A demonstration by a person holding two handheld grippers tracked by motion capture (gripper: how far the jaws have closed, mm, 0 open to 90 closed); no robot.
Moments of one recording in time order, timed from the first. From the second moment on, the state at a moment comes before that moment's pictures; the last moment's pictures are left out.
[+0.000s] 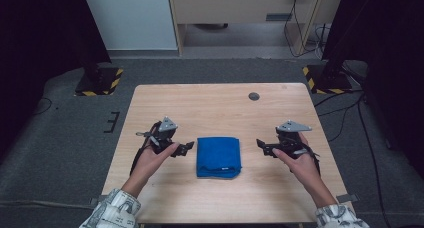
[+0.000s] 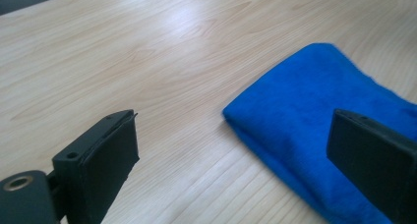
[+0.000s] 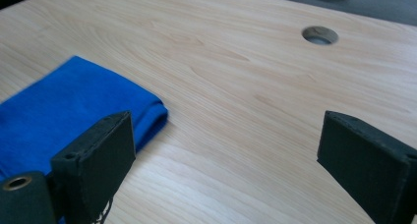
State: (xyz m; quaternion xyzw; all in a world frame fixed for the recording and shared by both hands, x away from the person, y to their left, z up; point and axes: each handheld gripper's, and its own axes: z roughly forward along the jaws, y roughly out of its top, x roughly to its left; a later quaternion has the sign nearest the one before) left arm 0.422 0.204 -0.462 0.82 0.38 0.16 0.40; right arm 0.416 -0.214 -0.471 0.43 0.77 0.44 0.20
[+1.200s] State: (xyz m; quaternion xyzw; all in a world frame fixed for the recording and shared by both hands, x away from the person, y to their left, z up) left arm 0.462 0.277 -0.524 0.80 0.48 0.18 0.30; right arm 0.457 -0.289 -0.525 0.53 0.74 0.37 0.19
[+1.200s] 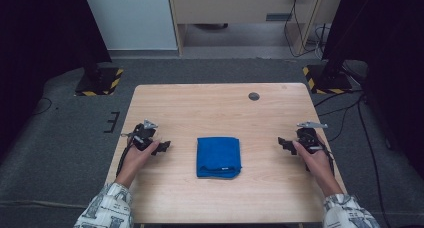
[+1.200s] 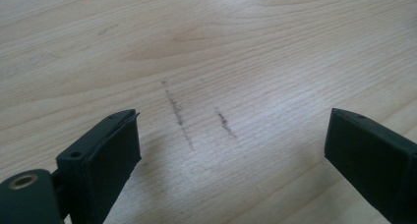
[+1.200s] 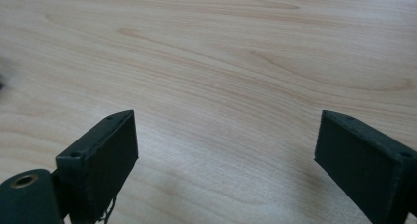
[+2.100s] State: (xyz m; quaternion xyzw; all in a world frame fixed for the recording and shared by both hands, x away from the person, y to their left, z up) left arm 0.457 0.284 -0.537 0.78 0.50 0.21 0.32; right arm 0.462 -0.277 -0.540 0.52 0.76 0.32 0.22
